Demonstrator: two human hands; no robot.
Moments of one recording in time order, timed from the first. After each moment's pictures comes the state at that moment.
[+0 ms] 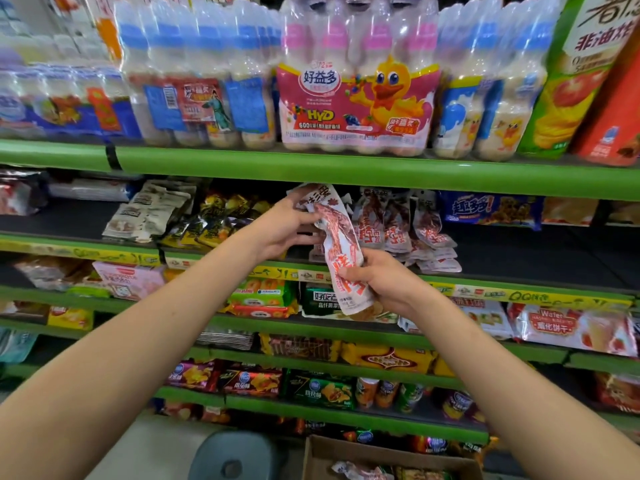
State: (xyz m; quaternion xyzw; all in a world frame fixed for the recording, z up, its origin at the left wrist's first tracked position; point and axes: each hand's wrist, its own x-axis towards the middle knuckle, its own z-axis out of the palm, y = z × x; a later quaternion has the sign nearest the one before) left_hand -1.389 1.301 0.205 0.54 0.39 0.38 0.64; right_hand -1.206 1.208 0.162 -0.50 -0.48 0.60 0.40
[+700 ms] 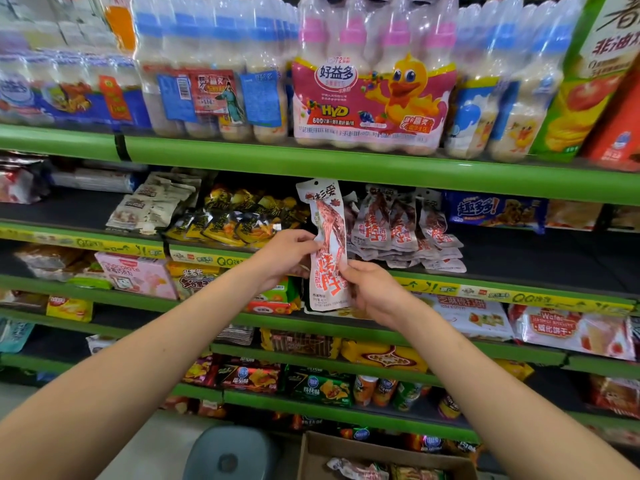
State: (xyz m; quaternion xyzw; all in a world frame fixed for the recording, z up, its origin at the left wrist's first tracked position) left_hand -1.409 1.268 0.162 0.59 0.46 0.32 0.58; right_hand -1.240 1.195 0.150 -0.49 -0.41 0.64 0.43
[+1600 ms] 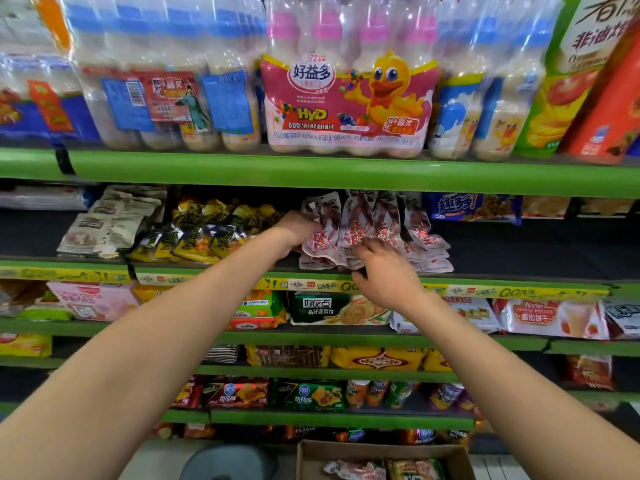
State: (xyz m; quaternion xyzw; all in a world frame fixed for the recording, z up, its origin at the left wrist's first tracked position) left_hand -1.347 1.361 0.169 0.66 0.58 0.23 0.41; right_hand -1.184 1.235 0.141 -0.68 -0.72 -0.02 0.11
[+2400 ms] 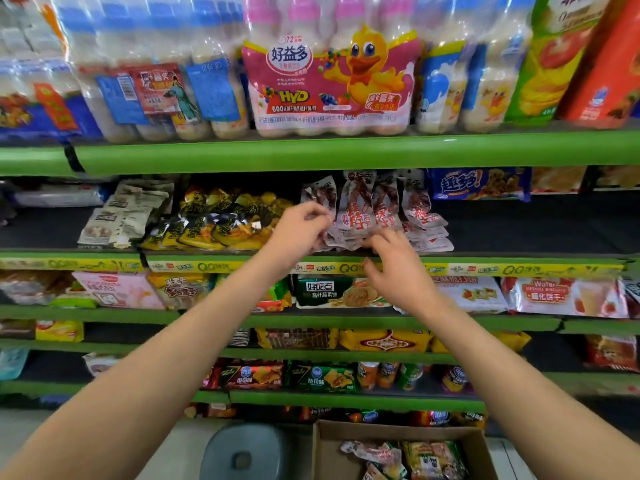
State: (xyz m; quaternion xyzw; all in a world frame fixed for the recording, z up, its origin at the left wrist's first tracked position) left_hand -1.354 1.262 0.187 0.67 0.48 0.37 0.43; right_hand -1.172 1.194 0.135 -0.64 -0.72 0.01 0.27
